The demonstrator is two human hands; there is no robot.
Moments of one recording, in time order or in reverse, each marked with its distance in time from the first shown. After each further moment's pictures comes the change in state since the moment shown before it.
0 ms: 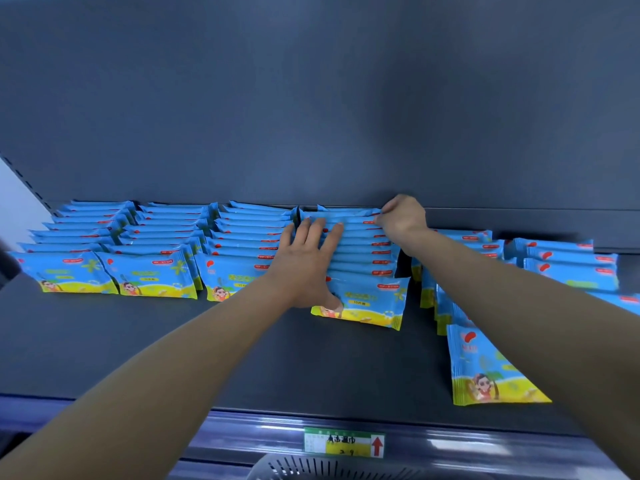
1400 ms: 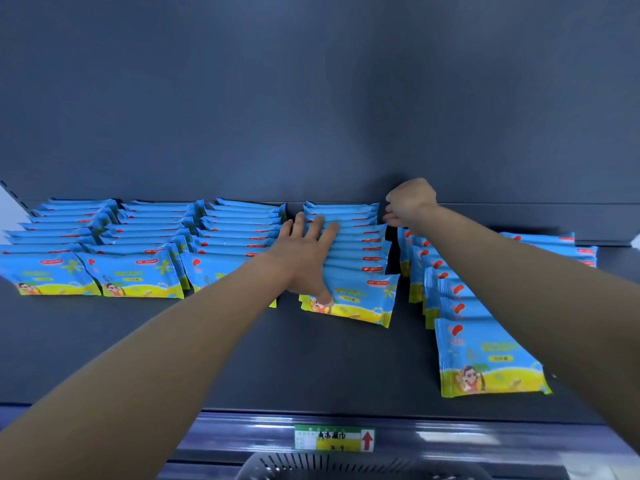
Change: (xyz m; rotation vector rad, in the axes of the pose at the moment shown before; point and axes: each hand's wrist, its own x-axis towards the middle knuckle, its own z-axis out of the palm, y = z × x) left_hand 0.020 0.004 -0.012 0.020 -0.264 0.041; right_hand 0.014 -0.002 -0.032 0.231 -0.112 0.211
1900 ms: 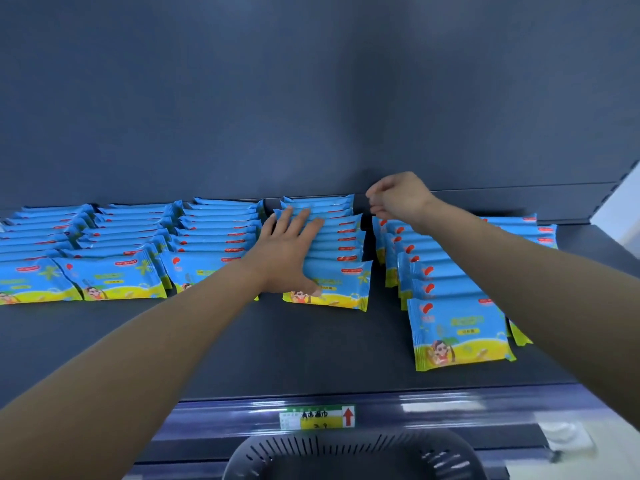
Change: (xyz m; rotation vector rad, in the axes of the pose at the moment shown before) left_hand -0.011 0.005 0.007 -0.129 0.147 0.090; right_hand -0.037 0.016 -0.038 -0.103 -0.068 -0.214
